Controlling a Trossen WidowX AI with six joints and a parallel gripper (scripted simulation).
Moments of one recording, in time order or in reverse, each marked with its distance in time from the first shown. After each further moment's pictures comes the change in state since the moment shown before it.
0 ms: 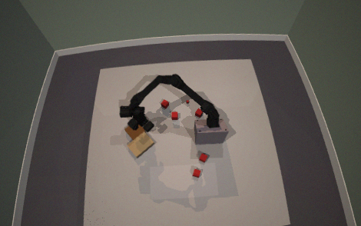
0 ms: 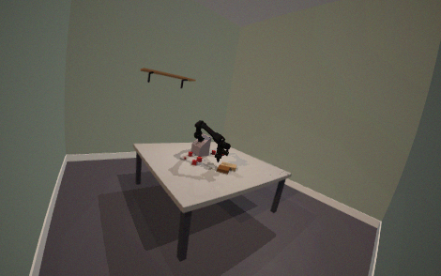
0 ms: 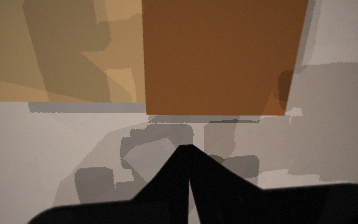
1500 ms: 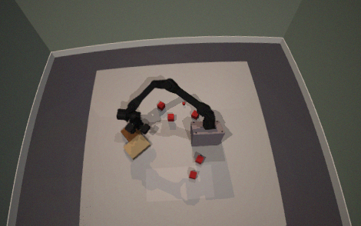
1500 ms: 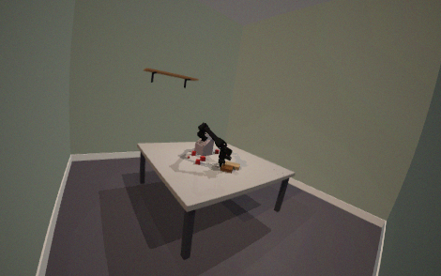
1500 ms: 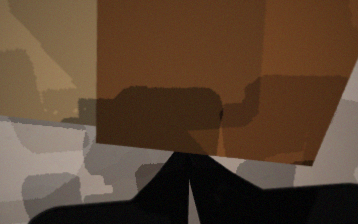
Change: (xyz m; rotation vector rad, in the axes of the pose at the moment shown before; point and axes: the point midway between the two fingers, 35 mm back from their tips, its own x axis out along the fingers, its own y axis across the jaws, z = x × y) arm 0.052 -0.017 0.001 -0.129 0.007 -0.011
